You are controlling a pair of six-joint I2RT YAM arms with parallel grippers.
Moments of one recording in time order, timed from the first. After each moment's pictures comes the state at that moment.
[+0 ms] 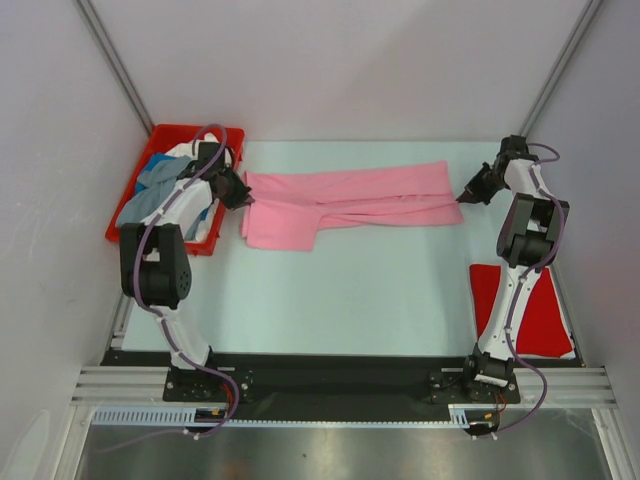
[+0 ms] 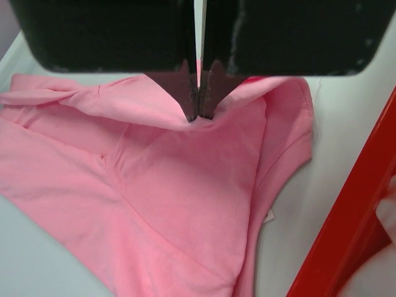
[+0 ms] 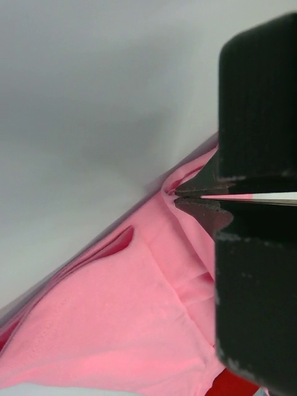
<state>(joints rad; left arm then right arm) -0.05 1.86 1.44 -0.49 0.12 -0.72 -0.24 2.37 2.00 -0.77 -0.34 0.52</state>
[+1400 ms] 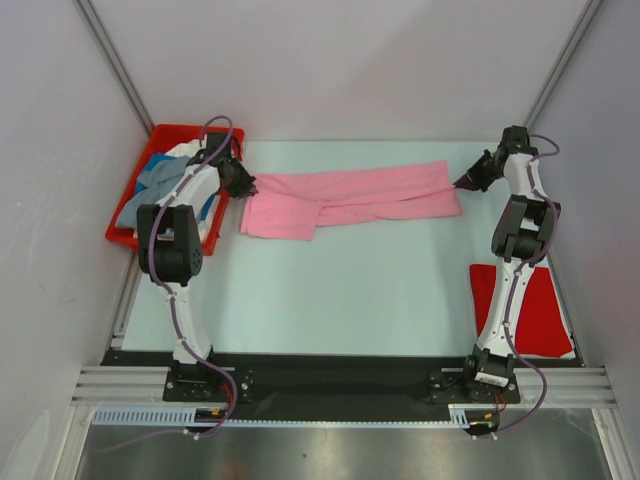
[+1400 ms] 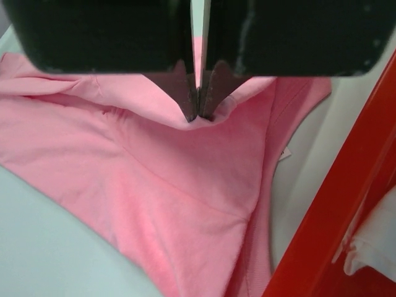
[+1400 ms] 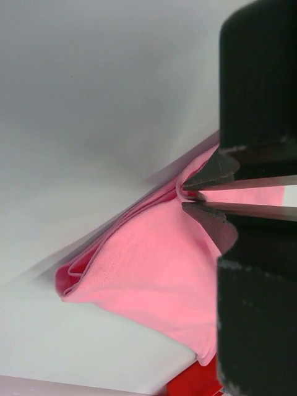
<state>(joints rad) -0.05 2.10 1.70 -0.54 0.11 -0.72 -0.25 2.55 2.30 -0.80 -0.43 0.60</state>
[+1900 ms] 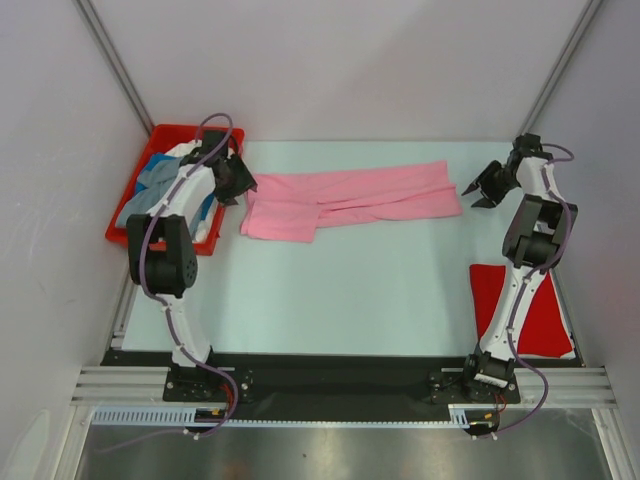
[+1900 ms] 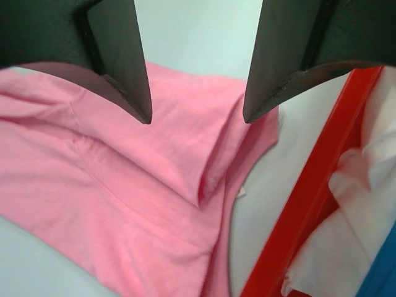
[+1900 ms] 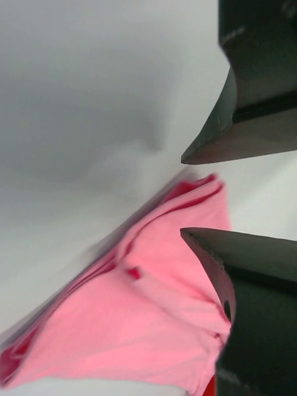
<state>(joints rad) -0.07 2.00 1.67 -0.65 0.00 -0.61 -0.29 2.41 2.11 -0.86 -0.37 0.52</state>
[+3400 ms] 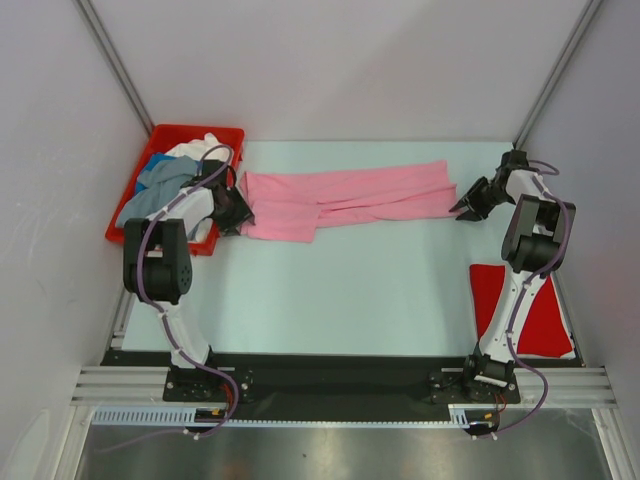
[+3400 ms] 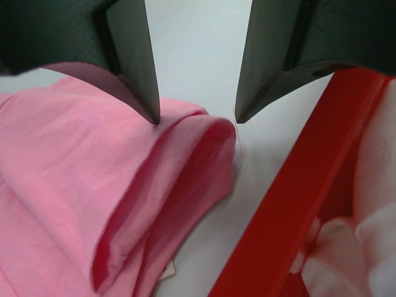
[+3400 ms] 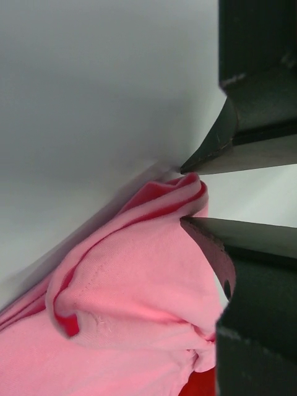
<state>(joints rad) -0.04 1.90 1.35 -0.57 0.06 -0.62 -0.26 2.27 1.78 -0.72 -0.43 0.53</state>
